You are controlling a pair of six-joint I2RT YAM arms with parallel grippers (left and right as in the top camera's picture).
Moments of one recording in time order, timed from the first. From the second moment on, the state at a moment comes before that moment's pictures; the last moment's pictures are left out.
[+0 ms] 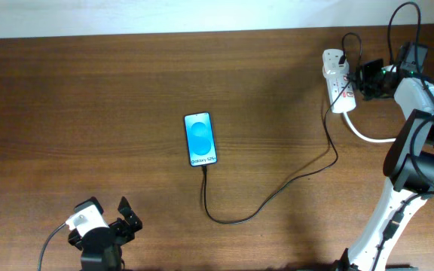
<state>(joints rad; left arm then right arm) -0.09 0.01 0.25 -0.85 -0.33 -0.44 -0.38 2.34 1.77 -0.38 -0.55 1.02</state>
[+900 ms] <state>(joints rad) -0.09 0.01 0.25 -0.85 -0.33 -0.44 -0.34 2.34 1.78 -0.46 -0.57 0.98</state>
